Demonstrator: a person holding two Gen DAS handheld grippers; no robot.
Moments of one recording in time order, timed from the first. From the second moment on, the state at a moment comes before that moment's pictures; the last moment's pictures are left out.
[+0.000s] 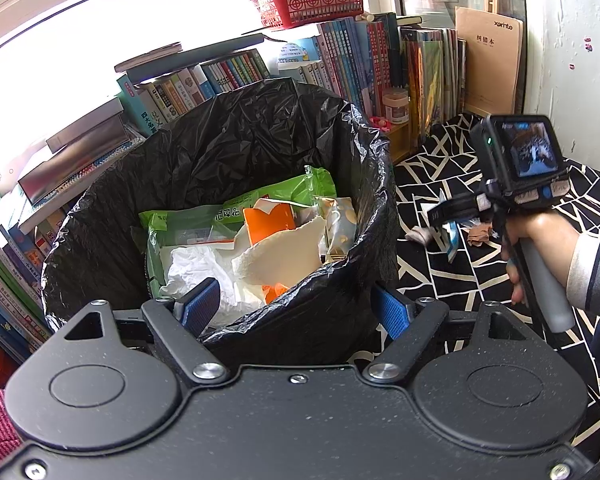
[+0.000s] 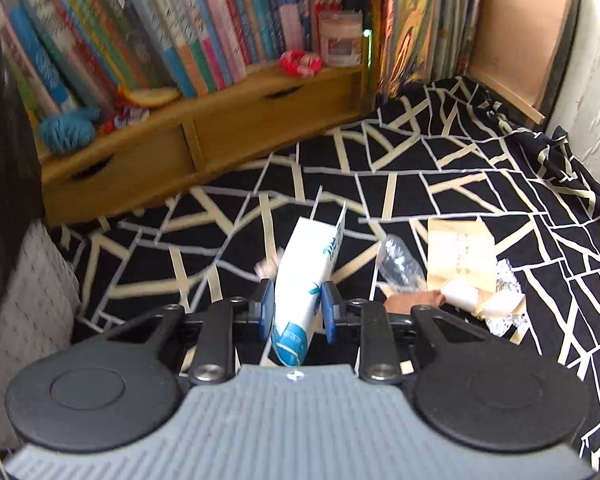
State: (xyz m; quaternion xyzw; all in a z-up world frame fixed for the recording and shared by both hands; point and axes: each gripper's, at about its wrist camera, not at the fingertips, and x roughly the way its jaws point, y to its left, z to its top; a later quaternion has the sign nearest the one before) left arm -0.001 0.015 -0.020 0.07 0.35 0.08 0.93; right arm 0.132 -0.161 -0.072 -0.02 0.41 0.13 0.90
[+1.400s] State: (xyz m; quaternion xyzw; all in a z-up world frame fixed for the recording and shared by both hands) left arm -0.001 0.013 -0.020 0.07 0.35 0.08 0.93; right arm 0.113 -0.126 -0.099 -0.07 0.42 0.20 0.88
